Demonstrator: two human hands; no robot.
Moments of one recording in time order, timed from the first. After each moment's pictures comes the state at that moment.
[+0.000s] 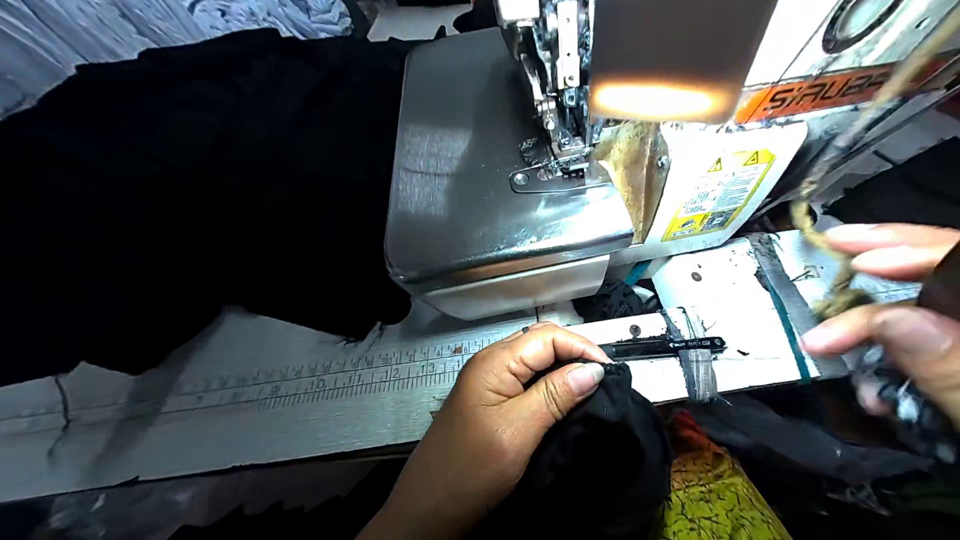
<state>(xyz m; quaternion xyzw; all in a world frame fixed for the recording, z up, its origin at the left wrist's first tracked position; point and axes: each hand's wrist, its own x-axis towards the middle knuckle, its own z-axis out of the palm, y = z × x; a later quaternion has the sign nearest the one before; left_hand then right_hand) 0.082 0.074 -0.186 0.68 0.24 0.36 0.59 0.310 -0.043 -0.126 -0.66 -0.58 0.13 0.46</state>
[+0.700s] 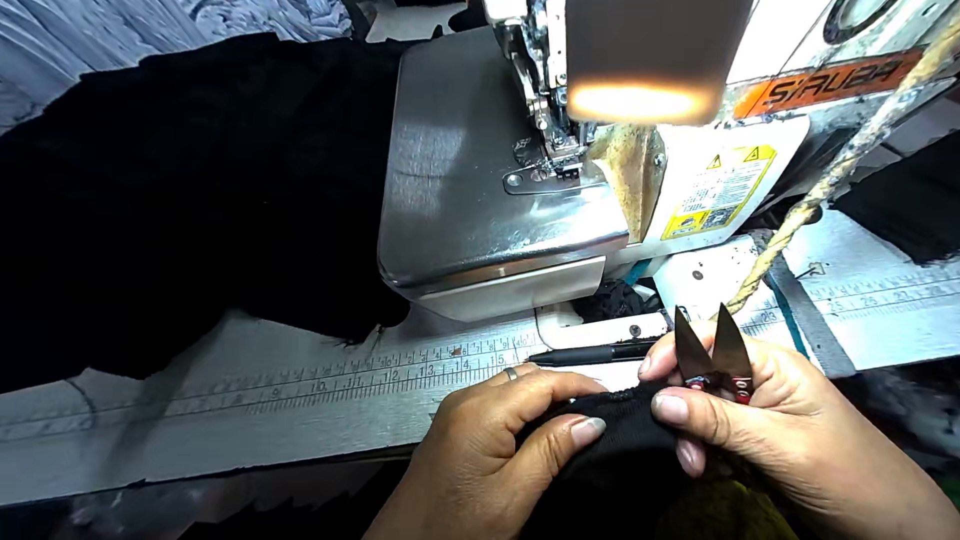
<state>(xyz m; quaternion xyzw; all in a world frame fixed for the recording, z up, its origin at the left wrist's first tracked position) 0.065 0.061 -0.165 0.78 0.30 0.27 0.48 0.273 -0.020 -0.168 -0.50 -0.44 0.51 0.54</state>
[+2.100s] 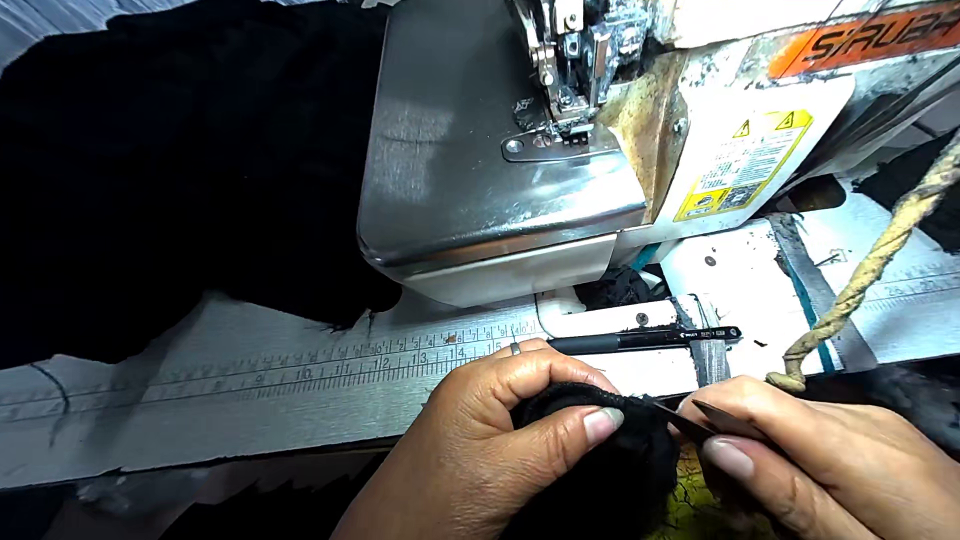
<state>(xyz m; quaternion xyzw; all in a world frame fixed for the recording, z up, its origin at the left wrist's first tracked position) 0.068 0.063 -0.168 0.68 0.29 0.28 0.61 0.291 -0.043 -0.140 -0.54 -0.72 0.33 0.29</state>
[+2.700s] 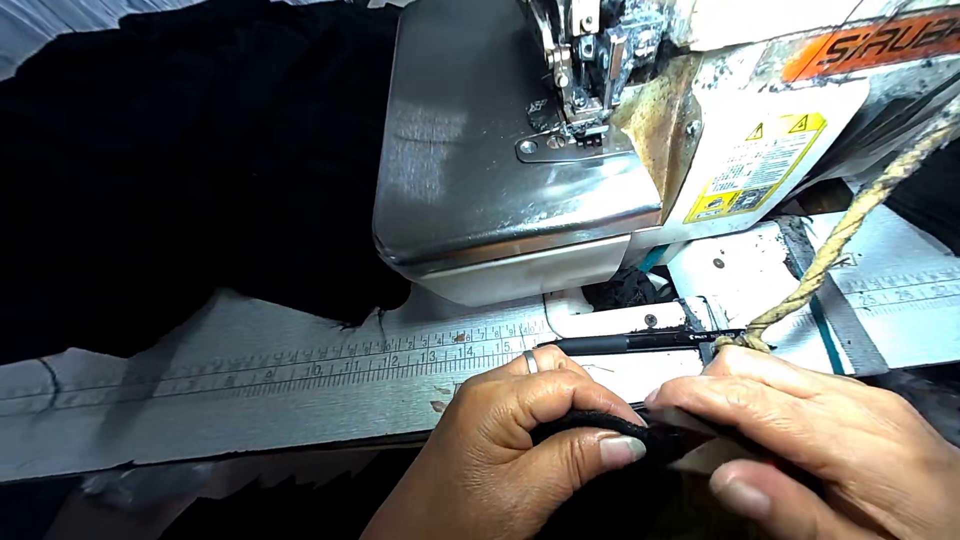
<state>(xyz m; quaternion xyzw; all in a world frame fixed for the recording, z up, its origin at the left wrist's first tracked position) 0.067 0.062 -0.172 0.73 0.23 0.30 0.56 0.294 -0.028 -0.156 -0.52 -0.78 0.19 0.31</state>
